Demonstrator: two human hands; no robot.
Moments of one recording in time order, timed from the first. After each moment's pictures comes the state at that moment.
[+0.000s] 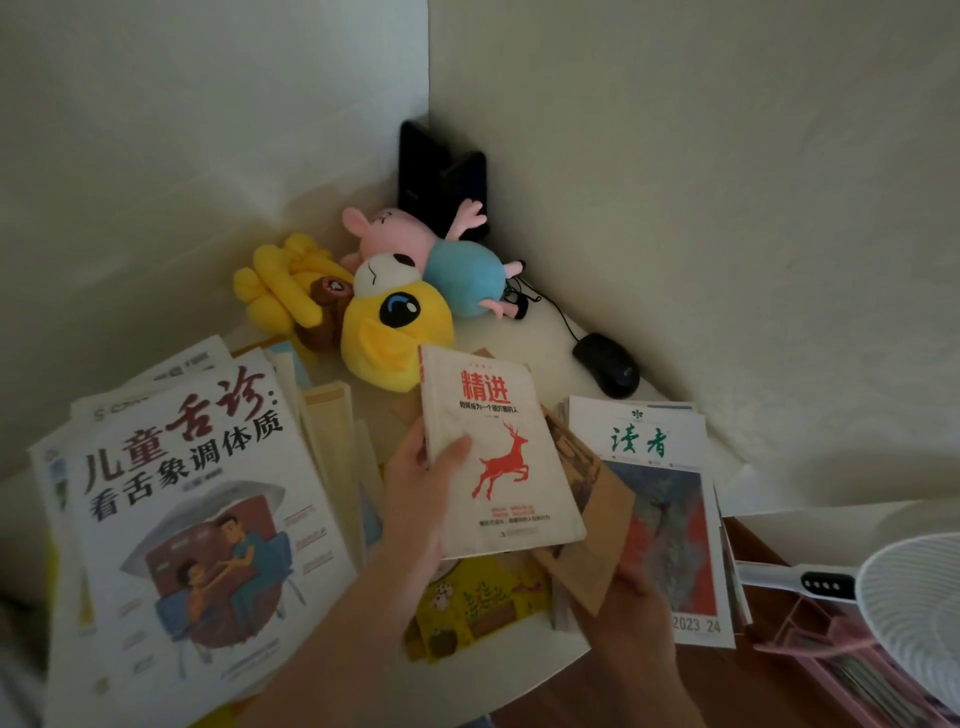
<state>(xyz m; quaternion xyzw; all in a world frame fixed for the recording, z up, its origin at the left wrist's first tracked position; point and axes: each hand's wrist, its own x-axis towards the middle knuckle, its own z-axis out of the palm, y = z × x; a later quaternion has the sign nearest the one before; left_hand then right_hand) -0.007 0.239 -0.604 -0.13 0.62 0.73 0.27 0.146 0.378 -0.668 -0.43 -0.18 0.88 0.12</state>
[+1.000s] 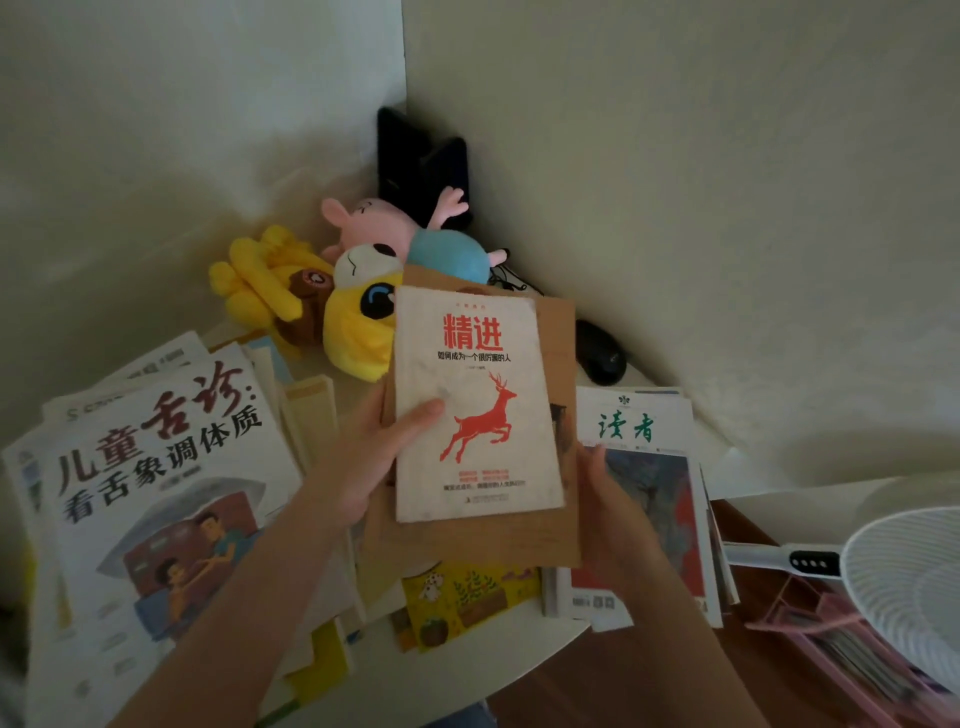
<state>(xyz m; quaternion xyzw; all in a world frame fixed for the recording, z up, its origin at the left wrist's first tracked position) -0.046 0.217 -0.574 -0.02 0.63 0.68 0.36 0.094 0.407 -0.627 -0.35 -0.52 0.78 -0.08</state>
